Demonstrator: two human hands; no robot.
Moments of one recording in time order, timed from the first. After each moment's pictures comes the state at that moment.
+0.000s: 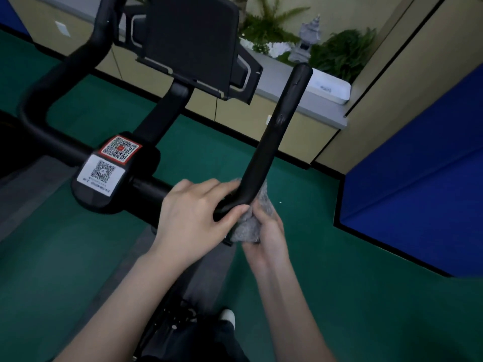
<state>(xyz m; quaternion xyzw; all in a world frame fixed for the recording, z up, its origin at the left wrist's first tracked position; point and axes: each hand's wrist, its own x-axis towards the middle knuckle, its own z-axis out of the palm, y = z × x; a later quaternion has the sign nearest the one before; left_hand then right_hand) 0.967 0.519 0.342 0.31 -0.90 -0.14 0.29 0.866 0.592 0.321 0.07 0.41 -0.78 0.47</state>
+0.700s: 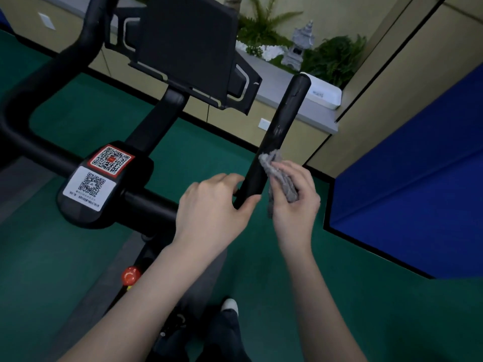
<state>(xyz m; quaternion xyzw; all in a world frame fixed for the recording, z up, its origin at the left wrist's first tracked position) 0.926 0.511 0.360 0.39 -0.85 -0.23 0.26 0.812 0.577 0.348 -0.35 0.73 -0.59 0.02</state>
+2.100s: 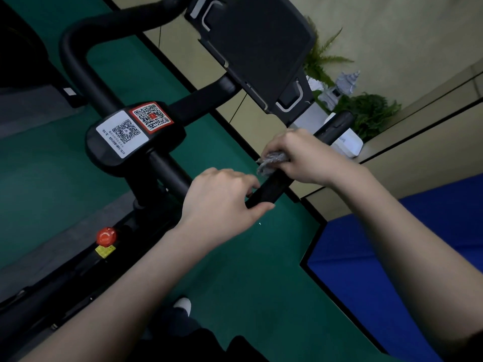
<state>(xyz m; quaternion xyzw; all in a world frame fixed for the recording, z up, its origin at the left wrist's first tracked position) 0.926 0.516 0.353 0.44 -0.82 -0.23 0.27 0.763 0.477 0.439 -0.76 0.63 0.11 0.13</state>
